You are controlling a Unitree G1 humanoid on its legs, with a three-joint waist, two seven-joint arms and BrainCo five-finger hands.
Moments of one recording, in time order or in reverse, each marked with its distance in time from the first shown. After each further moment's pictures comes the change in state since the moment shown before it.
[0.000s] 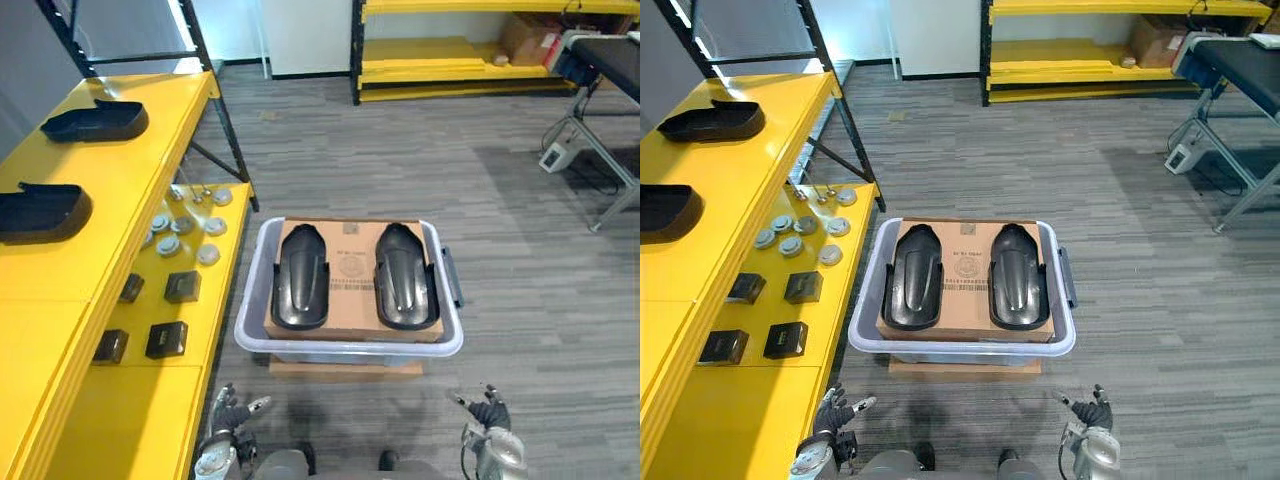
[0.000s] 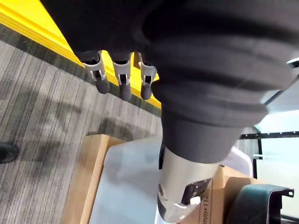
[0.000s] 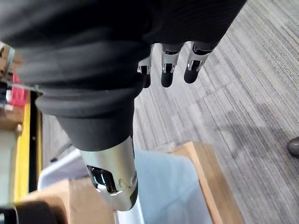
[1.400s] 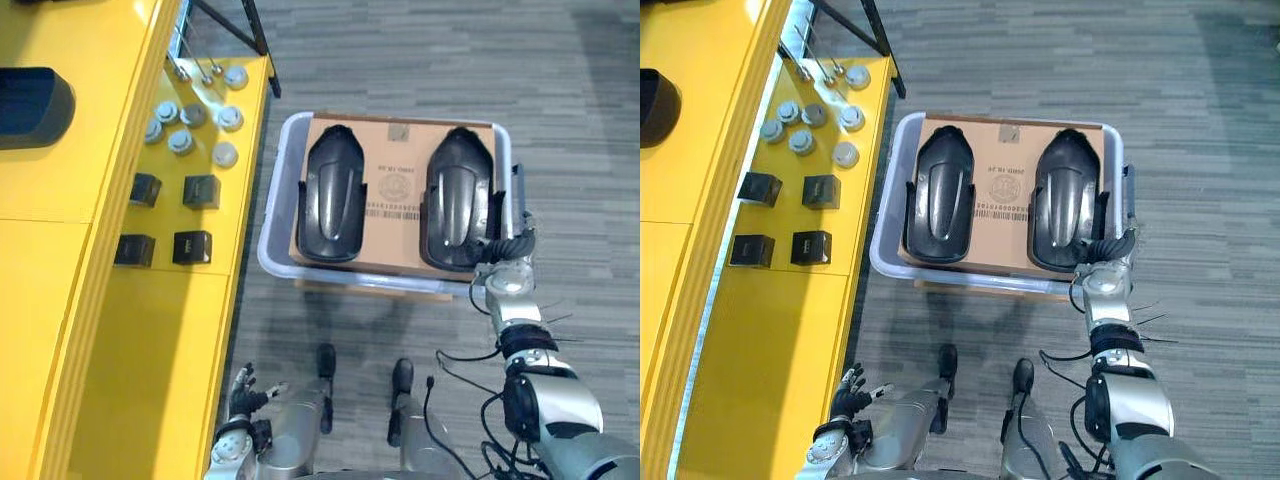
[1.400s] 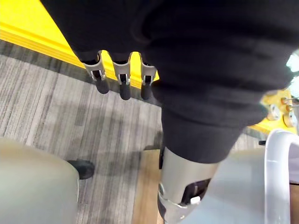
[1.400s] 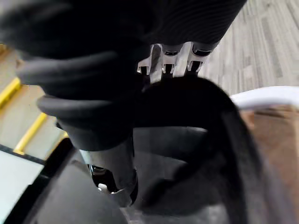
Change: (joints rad) left arm -0.022 -0.002 -0.163 -0.074 -0.029 -0.035 0.050; right arm -0.773 -0.238 0.103 0.206 -0.292 0.115 -0.279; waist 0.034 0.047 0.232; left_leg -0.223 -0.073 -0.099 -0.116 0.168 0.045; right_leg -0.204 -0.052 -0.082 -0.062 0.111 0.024
